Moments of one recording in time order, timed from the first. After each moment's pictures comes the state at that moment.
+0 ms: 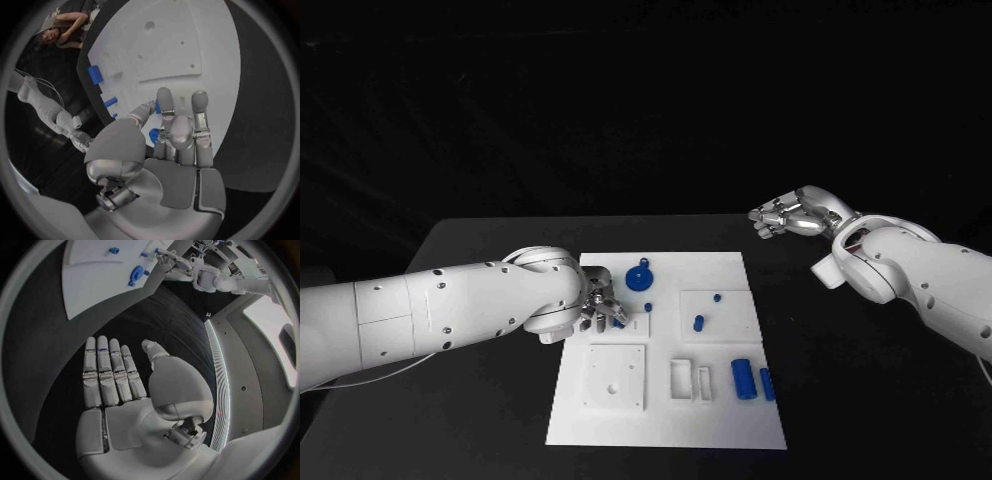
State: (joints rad) left arm 1.39 -0.73 -0.24 1.48 -1.00 0.00 -0.61; left_hand 1.06 0.01 0.36 -0.09 0.40 1.18 0.08 0.06 0.93 1.47 -0.07 0.54 0.34 1.42 -0.12 1.28 0.92 0.04 1.27 -0.13 0.49 1.31; right arm 1.17 -0.70 0.22 1.10 -0.93 -0.14 0.15; right_hand 1.16 0.02 0.09 0.01 0.50 1.02 0.14 0.07 0.06 1.18 0.11 0.06 0.06 1.19 0.12 0.06 0.06 0.08 1.06 0.12 0.07 0.07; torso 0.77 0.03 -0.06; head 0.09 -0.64
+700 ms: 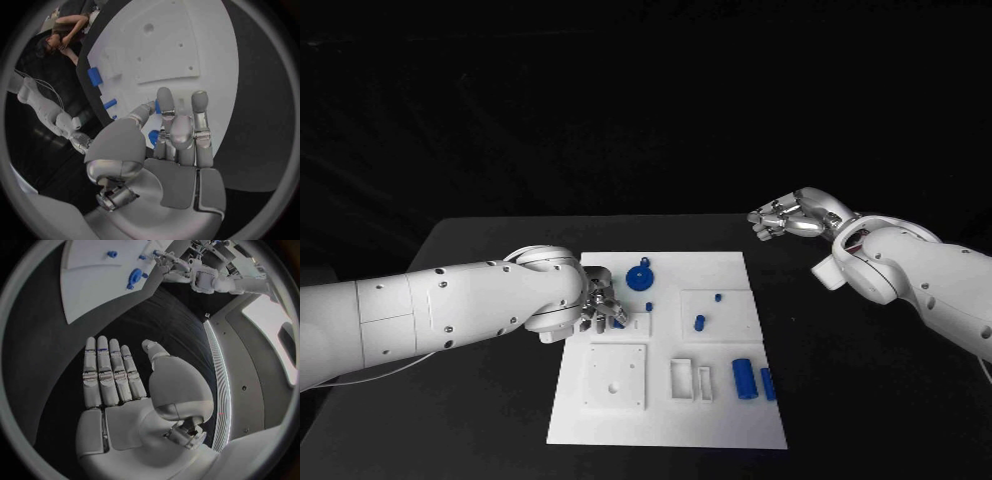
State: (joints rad) left arm 1.39 -0.73 -0.24 1.48 -1.00 0.02 -0.62; left_hand 1.06 0.01 0.36 -0.09 0.40 1.18 0.08 0.06 0.93 1.48 -0.06 0.53 0.34 1.42 -0.12 1.28 0.92 0.04 1.27 -0.13 0.48 1.31; right arm 1.17 -0.69 0.22 1.09 -0.93 -0.11 0.15; right_hand 1.15 0.02 0.09 0.01 0.50 1.02 0.14 0.07 0.06 1.18 0.12 0.06 0.06 1.18 0.11 0.06 0.06 0.08 1.05 0.12 0.07 0.07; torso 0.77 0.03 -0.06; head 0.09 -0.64
